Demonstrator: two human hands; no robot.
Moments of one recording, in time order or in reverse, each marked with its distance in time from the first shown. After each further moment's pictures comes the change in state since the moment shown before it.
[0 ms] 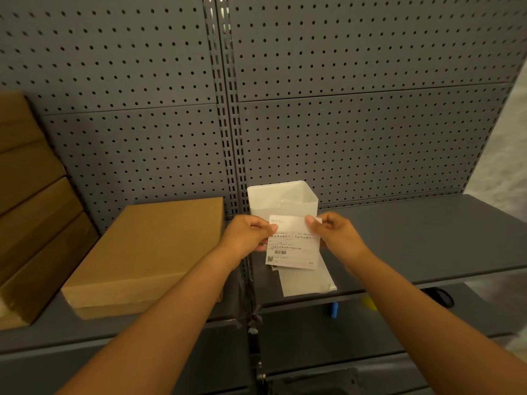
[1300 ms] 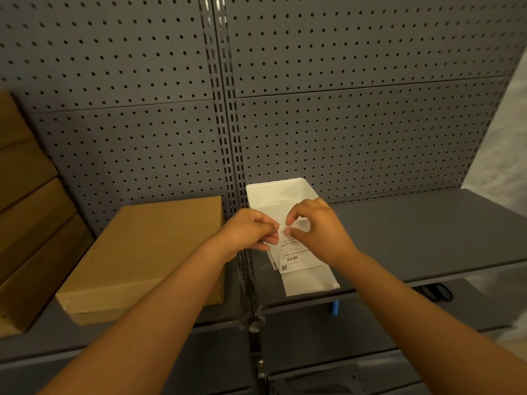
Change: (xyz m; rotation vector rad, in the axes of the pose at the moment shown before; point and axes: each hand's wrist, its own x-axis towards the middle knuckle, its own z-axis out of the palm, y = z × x) left_hand 0.007 0.013 -0.010 0.090 -0.158 -0.045; right_hand -0.001 -0.015 0.021 -0.622 0.005 -0.553
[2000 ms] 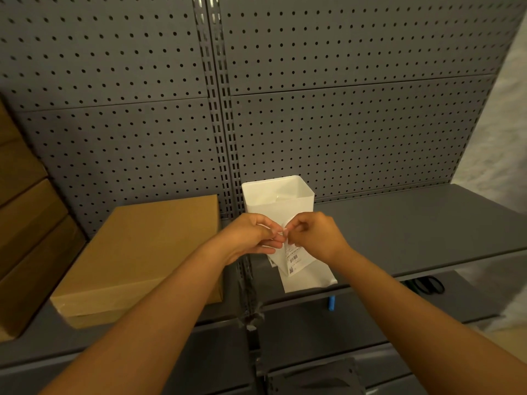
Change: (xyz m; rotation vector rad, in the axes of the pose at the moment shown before) left_hand -0.003 -0.005 0.005 -0.125 -0.109 -0.082; right_hand -0.005 0.001 0.010 0.236 -0.102 0.351
